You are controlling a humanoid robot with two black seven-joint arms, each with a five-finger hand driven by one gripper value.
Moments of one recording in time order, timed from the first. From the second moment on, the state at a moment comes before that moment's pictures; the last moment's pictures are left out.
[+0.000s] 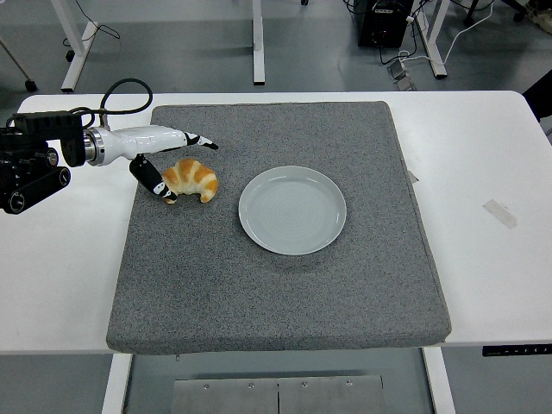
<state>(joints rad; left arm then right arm) -1.27 0.36 0.39 -0.62 1.02 -0.01 -0.60 -0.10 0.00 0.09 0.14 -0.13 0.00 0.25</state>
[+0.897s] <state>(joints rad) -1.24 0.33 0.44 -0.58 1.02 0.05 -0.60 -0.10 0.00 0.09 0.14 -0.13 0.00 0.25</state>
